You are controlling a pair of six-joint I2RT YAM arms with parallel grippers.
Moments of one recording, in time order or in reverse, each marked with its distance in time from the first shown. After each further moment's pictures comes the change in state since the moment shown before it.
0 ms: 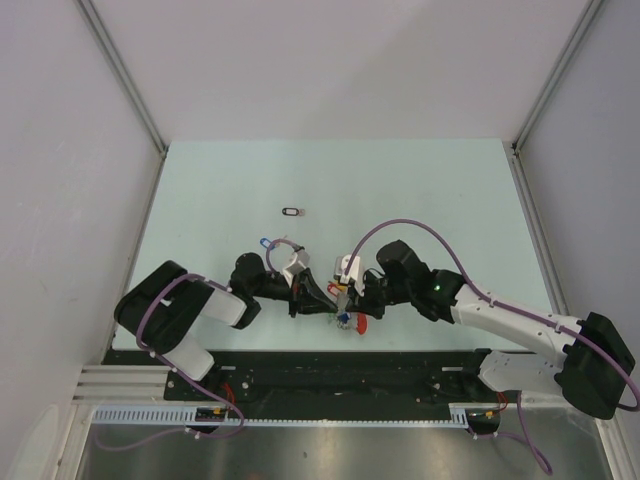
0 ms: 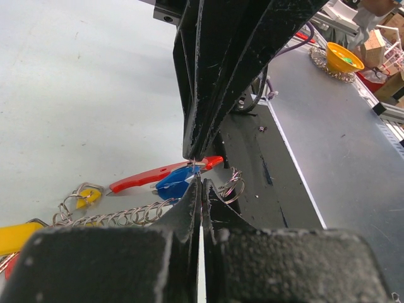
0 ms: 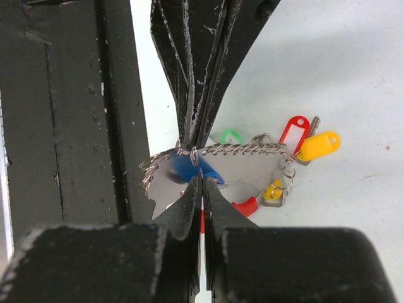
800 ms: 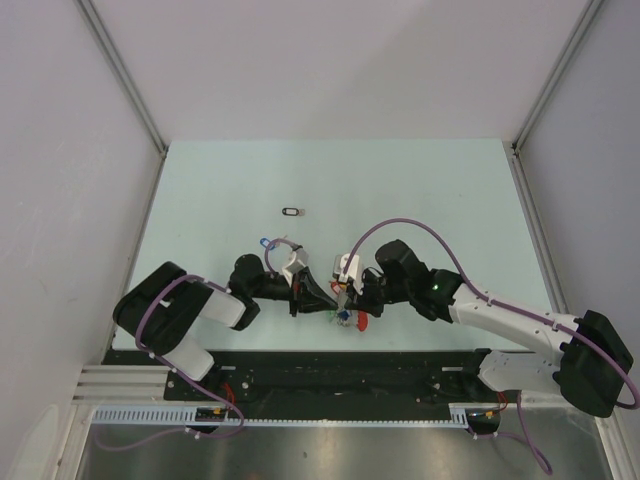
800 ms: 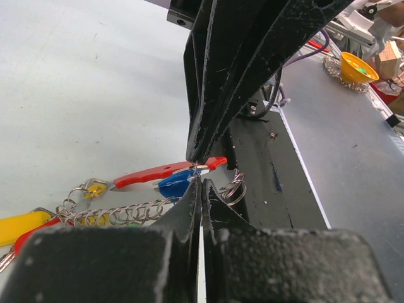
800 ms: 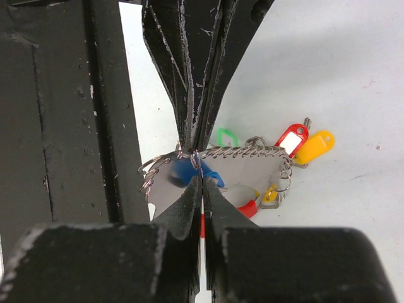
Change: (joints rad) left arm 0.000 -0.008 -0.014 0.000 -0.058 -0.004; right arm 0.000 0.014 0.000 0.019 0.021 -0.004
